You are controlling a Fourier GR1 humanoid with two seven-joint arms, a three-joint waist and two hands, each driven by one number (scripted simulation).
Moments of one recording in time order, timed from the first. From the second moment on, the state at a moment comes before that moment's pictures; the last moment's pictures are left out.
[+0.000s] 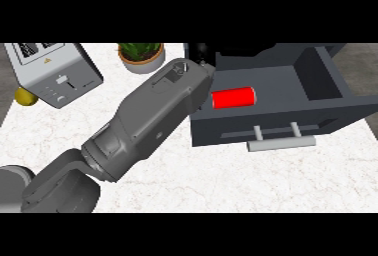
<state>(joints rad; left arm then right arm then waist) -1.39 0.00 -0.60 -0.45 0.97 0.78 -0.19 0.30 -0.06 -0.66 -2.31 -0.49 0.43 0.28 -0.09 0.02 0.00</state>
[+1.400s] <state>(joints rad) -1.42 0.01 -0.60 -0.51 1.05 0.80 -0.25 -0.10 -0.10 -0.14 -2.19 0.60 0.33 0.04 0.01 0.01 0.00</state>
